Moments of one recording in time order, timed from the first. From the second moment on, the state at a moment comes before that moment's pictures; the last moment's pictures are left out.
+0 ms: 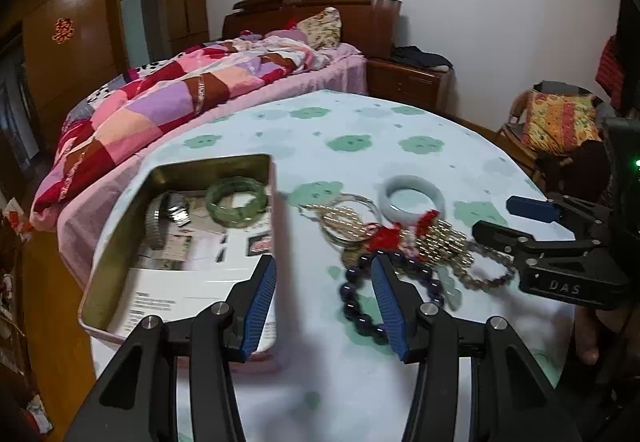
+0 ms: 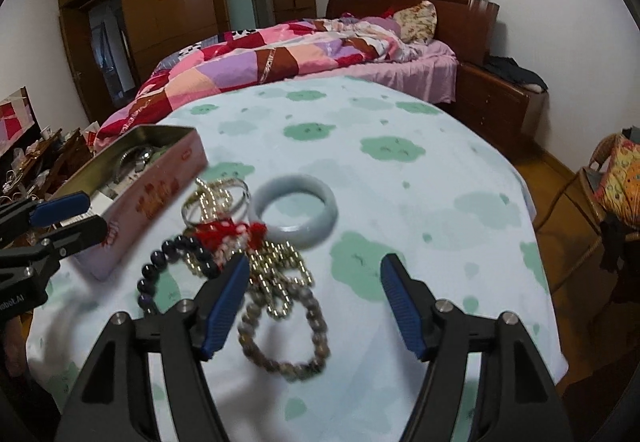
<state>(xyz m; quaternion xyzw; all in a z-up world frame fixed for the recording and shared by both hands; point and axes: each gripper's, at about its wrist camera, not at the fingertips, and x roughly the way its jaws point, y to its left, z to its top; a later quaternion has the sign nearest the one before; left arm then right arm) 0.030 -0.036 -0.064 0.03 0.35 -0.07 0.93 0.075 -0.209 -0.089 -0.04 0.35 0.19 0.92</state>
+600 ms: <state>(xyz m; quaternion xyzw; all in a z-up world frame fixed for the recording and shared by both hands) 0.033 -0.066 -0.099 0.05 0.40 -0.12 0.91 0.067 -0.209 -0.108 -0.06 0.37 0.19 0.91</state>
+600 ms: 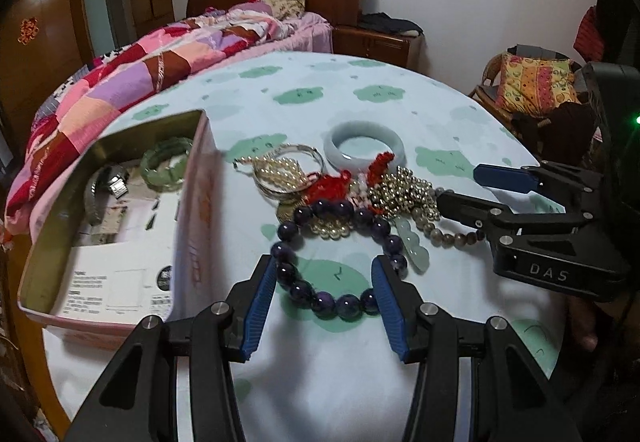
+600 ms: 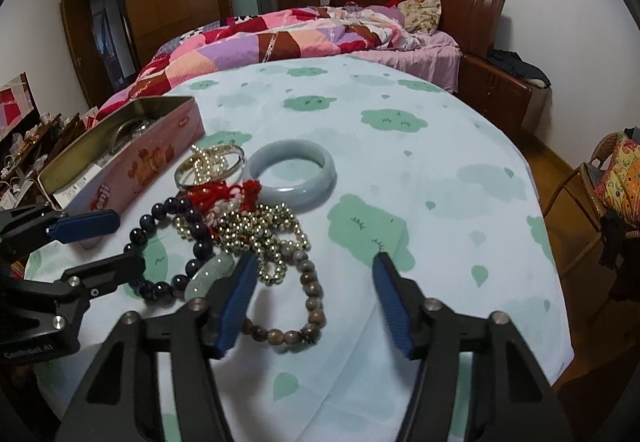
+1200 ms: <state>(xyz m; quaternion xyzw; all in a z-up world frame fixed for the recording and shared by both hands) 0.036 -0.072 -0.105 0.05 0.41 -0.14 0.90 0.063 -0.198 -0.106 -0.07 0.37 0.20 0.90</state>
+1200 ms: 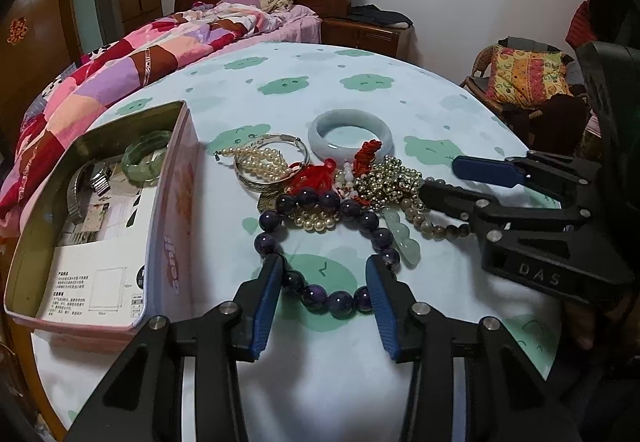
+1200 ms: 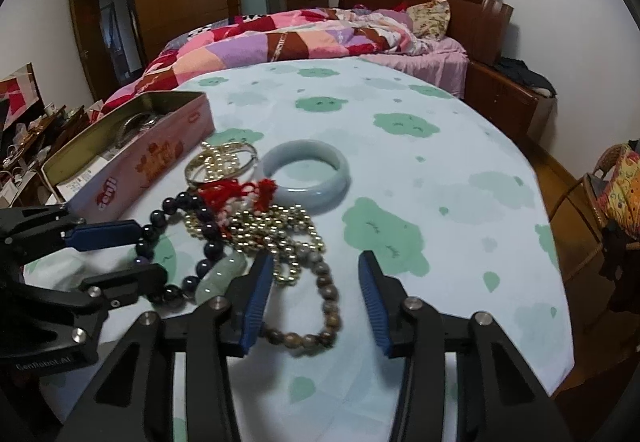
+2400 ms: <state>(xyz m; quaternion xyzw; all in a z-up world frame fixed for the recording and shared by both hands) 0.036 -0.066 -0.090 0.02 0.39 -0.15 0.91 0.070 -0.204 -0.064 -0.04 0.33 0.24 0.91</state>
